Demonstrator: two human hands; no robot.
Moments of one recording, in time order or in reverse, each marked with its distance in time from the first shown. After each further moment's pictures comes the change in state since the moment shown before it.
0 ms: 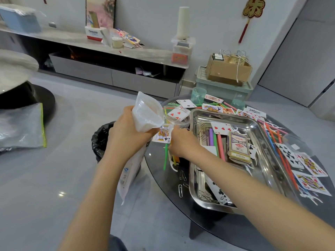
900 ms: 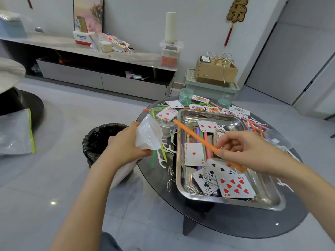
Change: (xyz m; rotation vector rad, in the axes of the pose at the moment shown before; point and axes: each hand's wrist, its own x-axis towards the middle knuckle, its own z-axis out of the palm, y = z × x) left_hand -0.020 0.011 0.005 0.287 -0.356 0.035; right_hand -0.132 0.110 -0.091 0.669 -0.092 0.028
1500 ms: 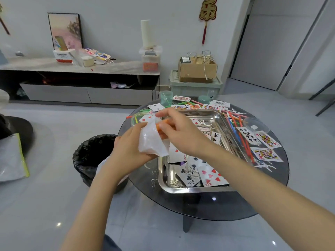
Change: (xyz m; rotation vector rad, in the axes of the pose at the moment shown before) left_hand -0.017 0.055 0.019 -0.064 0.065 0.234; right_hand 0.027 -0.039 0.046 0.266 0.176 -0.321
